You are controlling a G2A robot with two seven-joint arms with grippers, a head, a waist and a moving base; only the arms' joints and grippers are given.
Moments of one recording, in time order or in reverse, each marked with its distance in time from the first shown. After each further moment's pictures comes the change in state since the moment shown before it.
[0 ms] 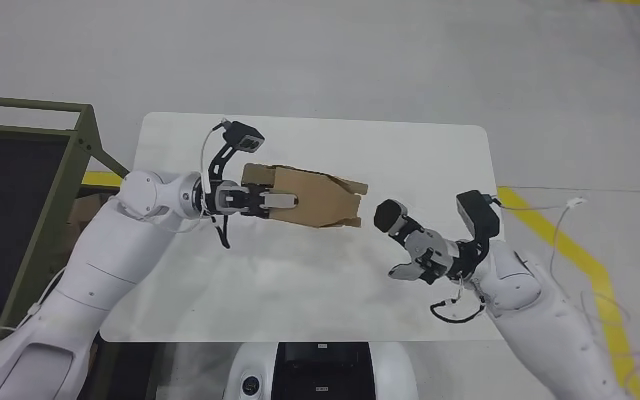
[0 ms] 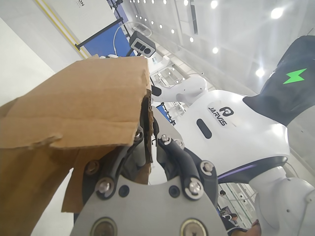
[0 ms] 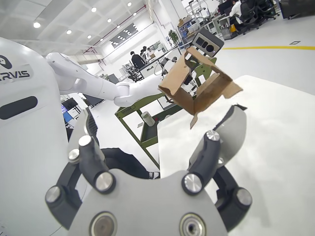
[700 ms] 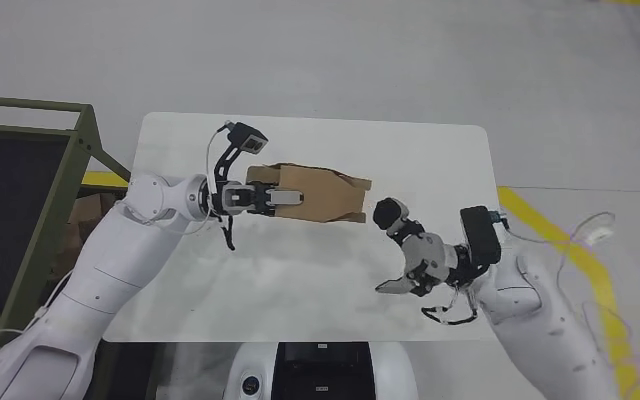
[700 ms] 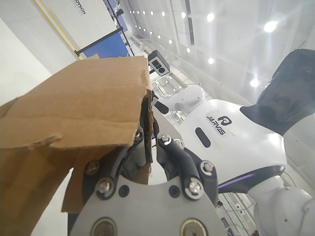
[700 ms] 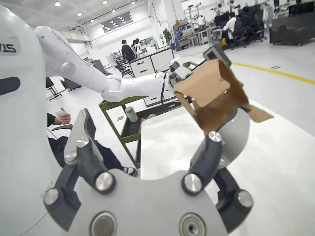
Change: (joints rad) left arm 0.022 -0.020 0.002 -0.015 0.040 0.036 0.057; right arm -0.079 -0.038 0.084 -0.147 -0.466 0.039 -0.293
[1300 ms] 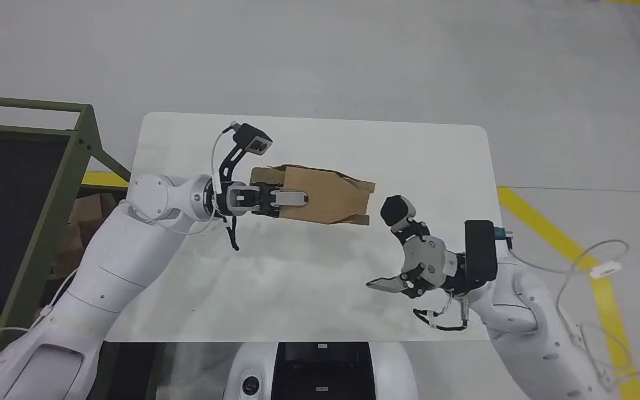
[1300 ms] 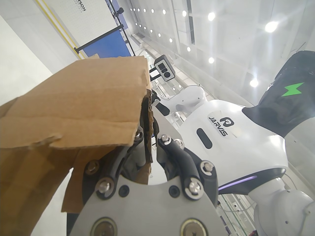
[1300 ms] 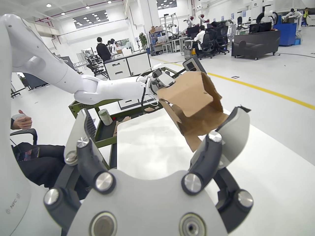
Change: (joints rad) left arm -0.001 -0.014 0.000 -0.005 0.025 0.010 0.018; right arm -0.061 -0.015 0.006 -0.062 -0.177 0.079 -0.138
